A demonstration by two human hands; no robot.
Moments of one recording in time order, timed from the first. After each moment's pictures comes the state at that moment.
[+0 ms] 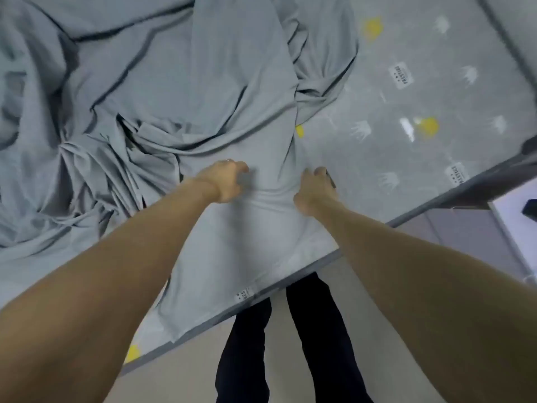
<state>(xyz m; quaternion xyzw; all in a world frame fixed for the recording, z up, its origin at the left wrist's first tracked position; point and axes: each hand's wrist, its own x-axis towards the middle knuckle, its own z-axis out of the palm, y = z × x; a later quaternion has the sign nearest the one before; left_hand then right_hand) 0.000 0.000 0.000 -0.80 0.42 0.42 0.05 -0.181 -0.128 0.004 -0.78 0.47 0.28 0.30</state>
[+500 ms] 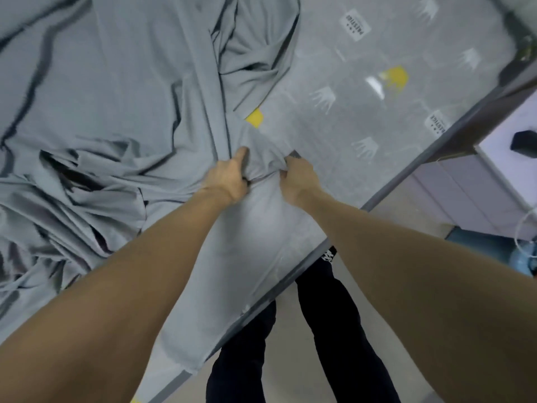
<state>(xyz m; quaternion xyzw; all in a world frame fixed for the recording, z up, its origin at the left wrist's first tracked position) -0.057 -0.070 -0.064 -0.82 0.44 0.38 0.05 -0.204 -0.149 -0.066 -0.74 0.53 0.15 0.38</state>
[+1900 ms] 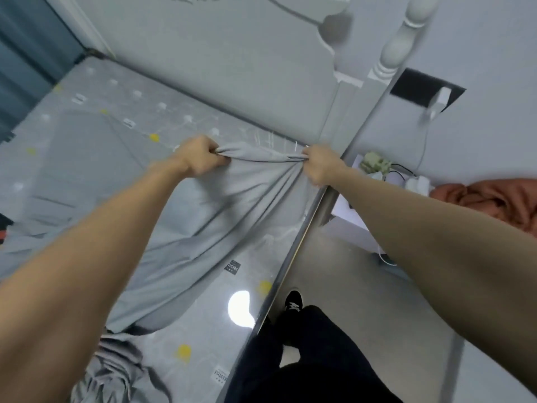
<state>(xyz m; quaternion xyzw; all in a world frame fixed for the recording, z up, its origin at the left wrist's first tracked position) -0.138 -0.359 0.378 -0.74 0.59 0.31 -0.03 -0.411 -0.410 0.336 -0.75 0.59 0.06 0.29</state>
